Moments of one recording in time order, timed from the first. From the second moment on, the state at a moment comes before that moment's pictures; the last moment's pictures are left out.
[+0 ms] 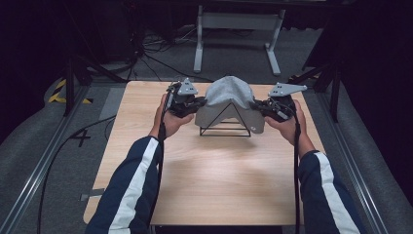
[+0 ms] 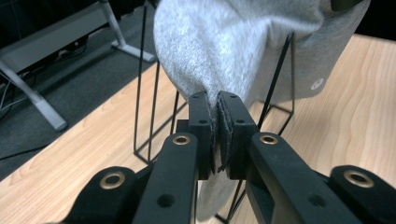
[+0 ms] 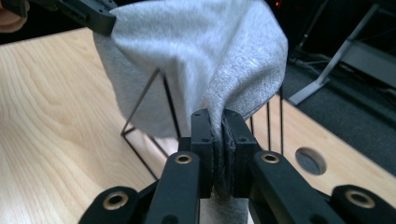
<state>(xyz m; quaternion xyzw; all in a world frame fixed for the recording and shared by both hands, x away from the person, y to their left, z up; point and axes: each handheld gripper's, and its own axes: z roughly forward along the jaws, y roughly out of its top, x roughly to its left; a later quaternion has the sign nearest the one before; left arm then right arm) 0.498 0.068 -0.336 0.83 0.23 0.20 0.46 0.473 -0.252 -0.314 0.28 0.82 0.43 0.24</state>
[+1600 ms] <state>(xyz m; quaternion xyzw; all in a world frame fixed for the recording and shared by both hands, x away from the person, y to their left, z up) 0.500 0.061 -0.398 0.86 0.25 0.20 0.40 0.484 -0.260 -0.390 0.35 0.82 0.39 0.23</state>
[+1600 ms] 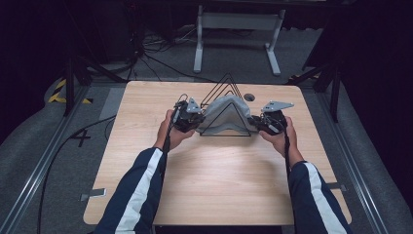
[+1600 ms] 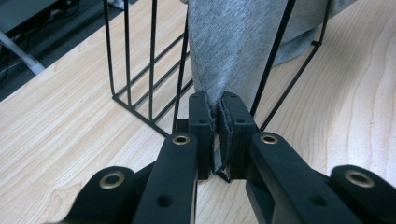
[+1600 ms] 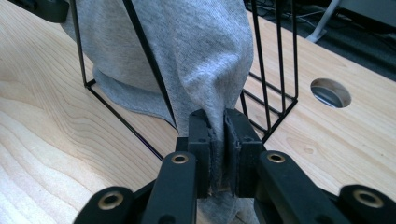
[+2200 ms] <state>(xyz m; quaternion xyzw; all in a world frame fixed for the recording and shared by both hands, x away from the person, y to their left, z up) 0.472 0.097 -0.373 0.87 0.22 0.22 0.38 0.462 -0.267 -0.362 0.33 0.82 0.39 0.25</state>
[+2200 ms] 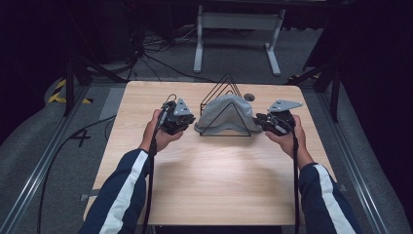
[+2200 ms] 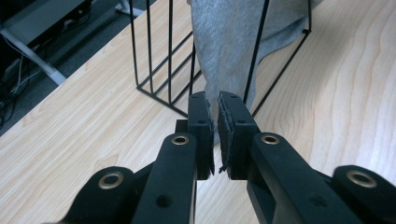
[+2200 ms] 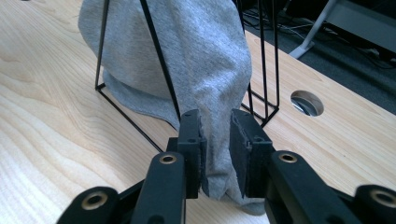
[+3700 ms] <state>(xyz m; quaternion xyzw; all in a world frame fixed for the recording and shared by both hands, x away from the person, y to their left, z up) 0.374 0.202 -0.429 0.91 0.22 0.19 0.30 0.369 -0.337 -0.396 0.32 0.85 0.34 0.25</state>
